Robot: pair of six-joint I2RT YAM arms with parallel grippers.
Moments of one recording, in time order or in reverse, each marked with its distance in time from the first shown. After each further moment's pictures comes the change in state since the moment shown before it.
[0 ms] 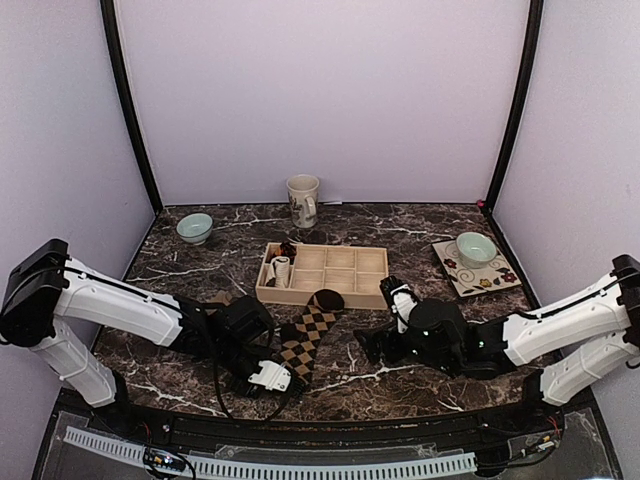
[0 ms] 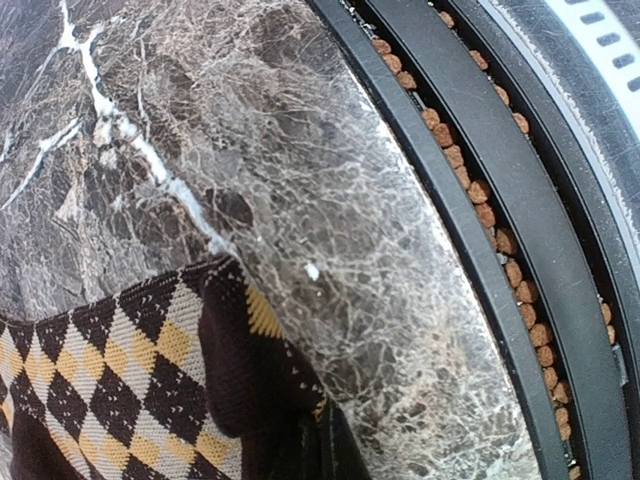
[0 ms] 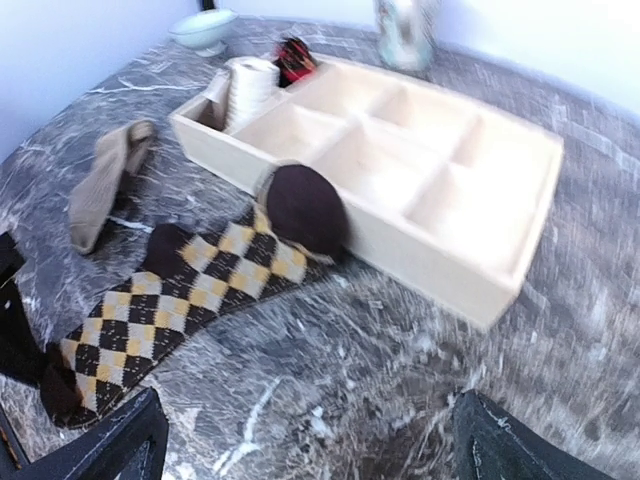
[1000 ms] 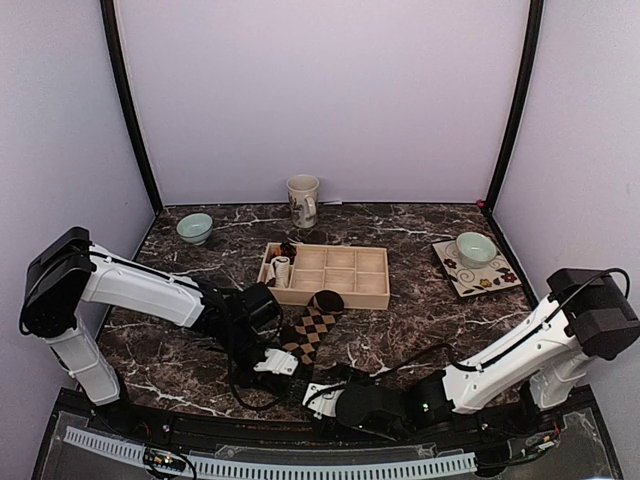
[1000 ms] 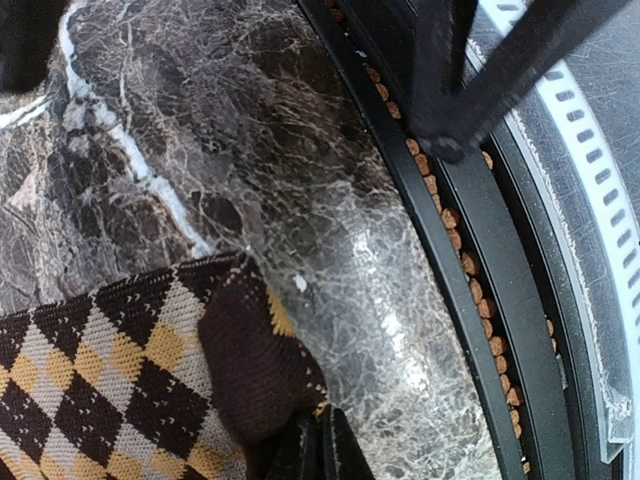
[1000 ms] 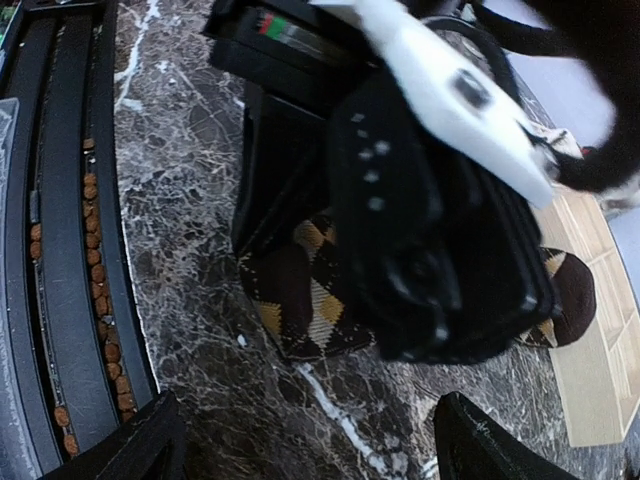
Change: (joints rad) left arm 0.088 0.135 0.150 -0.198 0.199 -0.008; right arm 0.435 0.369 0.265 -0.056 0.132 -0.462
